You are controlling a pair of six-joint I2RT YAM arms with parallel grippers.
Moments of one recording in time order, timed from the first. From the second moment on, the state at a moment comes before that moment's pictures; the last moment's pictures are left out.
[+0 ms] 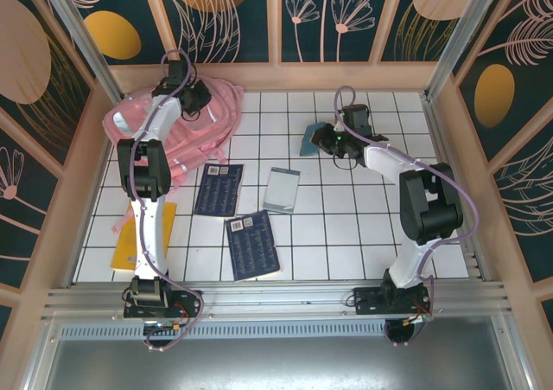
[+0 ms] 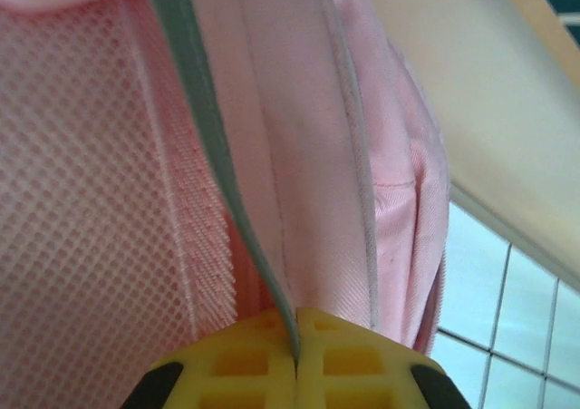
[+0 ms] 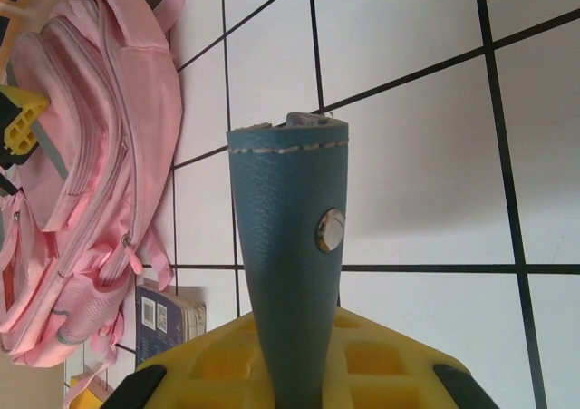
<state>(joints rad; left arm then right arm) -0.07 2.42 2.20 -0.58 0.19 -0.73 0.29 1.79 1.18 -0.10 -0.41 0.72</state>
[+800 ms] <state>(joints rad) -0.07 1.88 2.16 -0.76 0.25 -0.57 0.29 1.63 1.27 -0.23 -0.36 0.67</state>
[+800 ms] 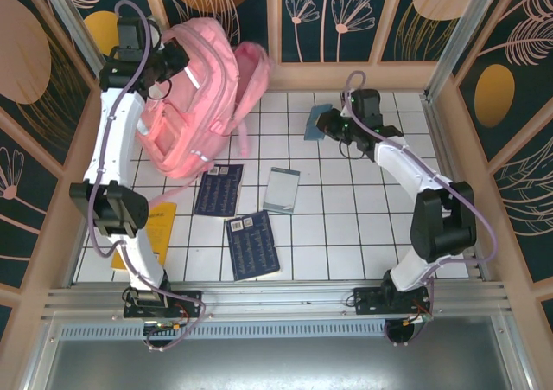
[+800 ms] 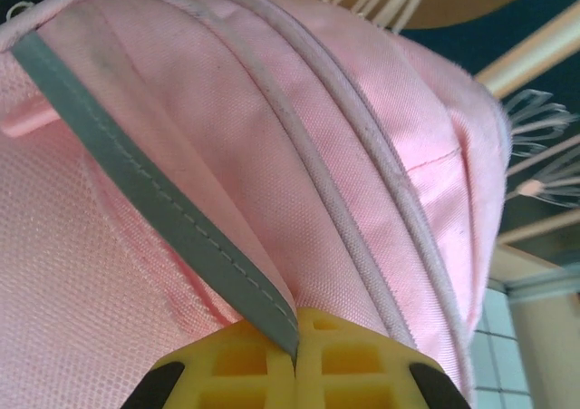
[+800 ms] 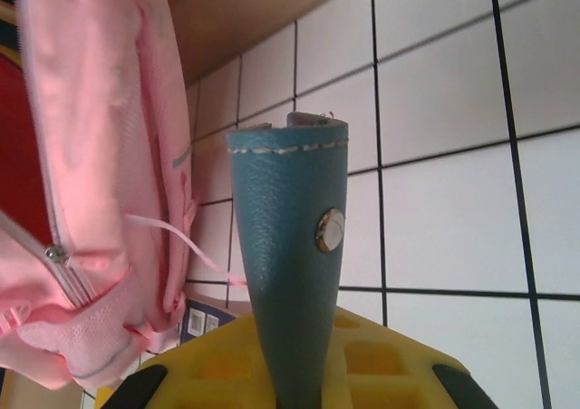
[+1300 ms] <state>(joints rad) -0.24 1.82 2.11 -0.74 0.47 -0.50 0.29 1.42 1.51 -0.39 -0.28 0.58</state>
